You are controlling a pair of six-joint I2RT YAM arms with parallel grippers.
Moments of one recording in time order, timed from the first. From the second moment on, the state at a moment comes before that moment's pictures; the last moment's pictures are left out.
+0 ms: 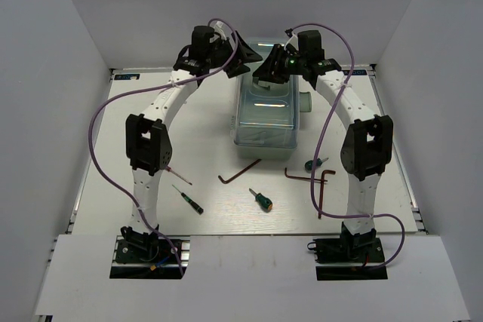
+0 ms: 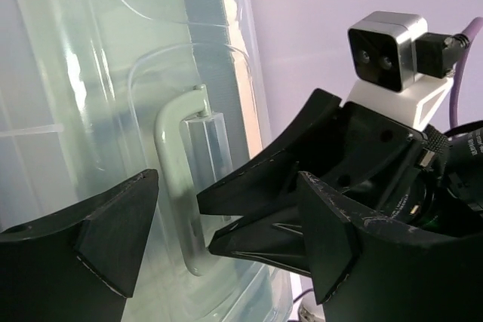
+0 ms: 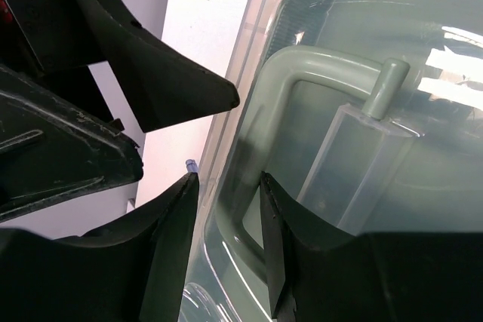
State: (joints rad) left arm -0.37 2.20 2.14 -0.29 0.55 -0.87; right arm 0.33 2.05 1.93 -0.40 -0.63 0.65
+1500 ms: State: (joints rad) left arm -0.37 2.27 2.31 -0.50 0.63 -0.83; right arm 0.33 2.05 1.90 -0.34 -0.66 0.66
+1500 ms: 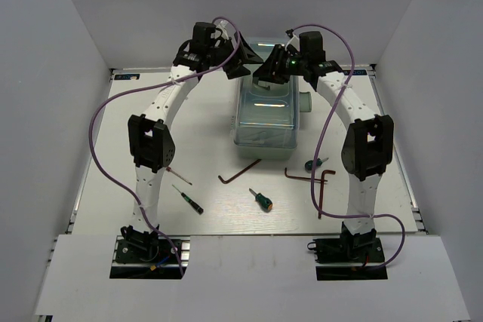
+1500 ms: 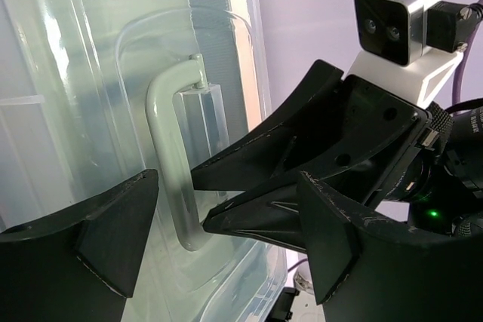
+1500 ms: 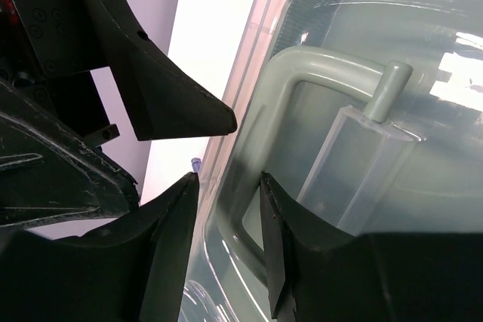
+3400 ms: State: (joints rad) left arm -0.38 2.27 2.31 -0.50 0.65 -0.81; right arm 0.31 2.01 1.79 -0.22 -0.73 0.76
